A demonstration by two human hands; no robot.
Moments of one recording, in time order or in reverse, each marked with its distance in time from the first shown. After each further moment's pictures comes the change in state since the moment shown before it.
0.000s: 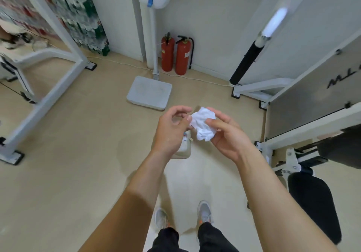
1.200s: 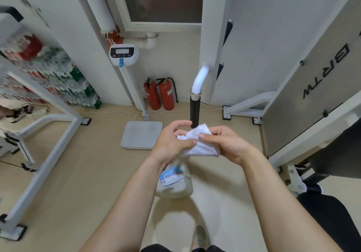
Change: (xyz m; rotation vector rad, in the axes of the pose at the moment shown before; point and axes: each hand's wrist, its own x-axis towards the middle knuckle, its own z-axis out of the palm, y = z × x) left_hand 0.093 0.078 0.131 0.200 -0.325 -0.126; right_hand 0.027 -0.151 -0.089 -0.407 -0.131 -0.093
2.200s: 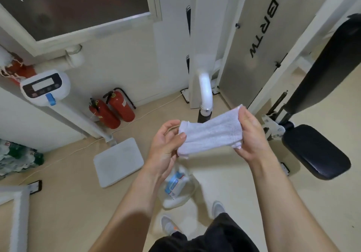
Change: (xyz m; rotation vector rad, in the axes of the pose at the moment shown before) left_hand 0.128 0.009 -0.091 -0.426 -0.462 -0.170; right_hand 0.055 -0.008 0.051 0.613 0.812 -0.423
